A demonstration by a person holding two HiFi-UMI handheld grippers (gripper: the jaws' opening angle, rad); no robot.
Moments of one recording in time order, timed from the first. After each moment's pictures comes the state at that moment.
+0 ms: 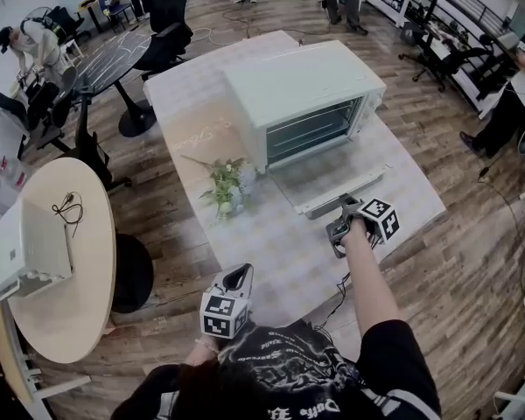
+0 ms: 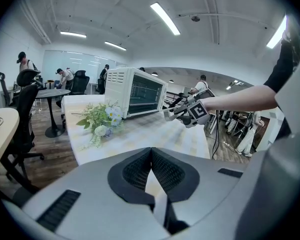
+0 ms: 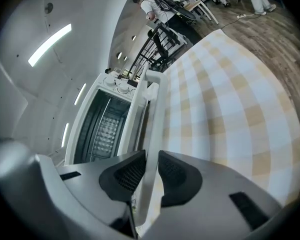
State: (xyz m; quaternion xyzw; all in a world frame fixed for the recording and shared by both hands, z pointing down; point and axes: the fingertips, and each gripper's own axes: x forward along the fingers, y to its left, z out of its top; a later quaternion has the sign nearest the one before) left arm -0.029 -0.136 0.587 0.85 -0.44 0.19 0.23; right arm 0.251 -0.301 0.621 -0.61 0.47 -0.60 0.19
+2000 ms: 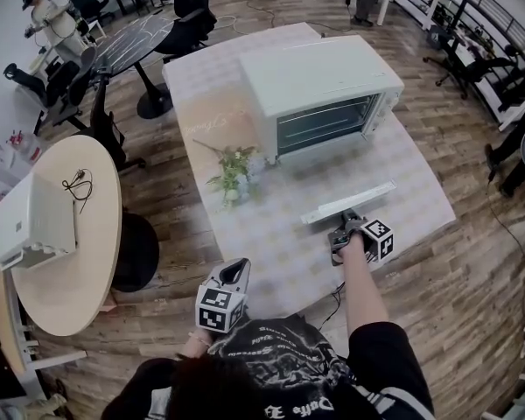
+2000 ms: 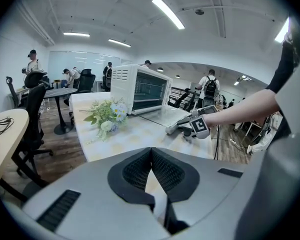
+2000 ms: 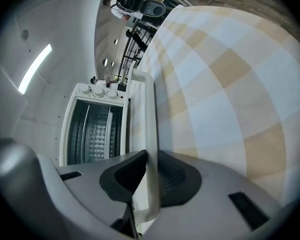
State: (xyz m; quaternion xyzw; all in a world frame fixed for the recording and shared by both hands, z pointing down) left arm -0.029 -0.126 0.590 0.82 -0.47 0.22 0.23; right arm 0.256 -0.277 0.700 -0.57 0.43 -0.65 0.27
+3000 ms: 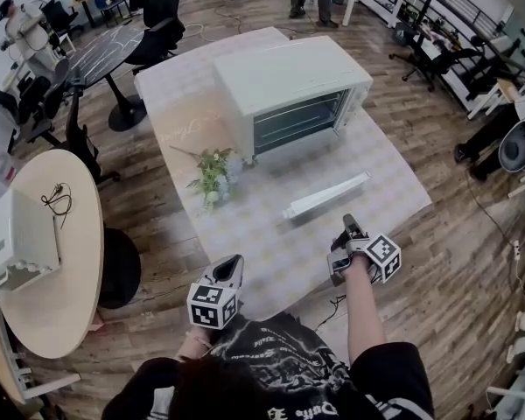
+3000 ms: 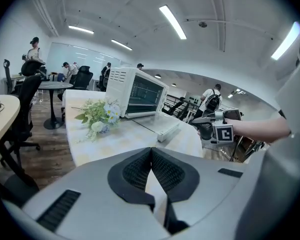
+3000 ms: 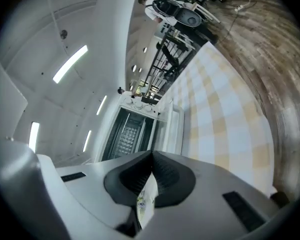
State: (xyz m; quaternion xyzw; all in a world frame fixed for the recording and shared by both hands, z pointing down) left arm -0.023 -0.122 0.581 0.84 -0.45 0.17 0.26; right arm 0.273 -0.205 0.590 -0.58 0.54 -0.54 0.29
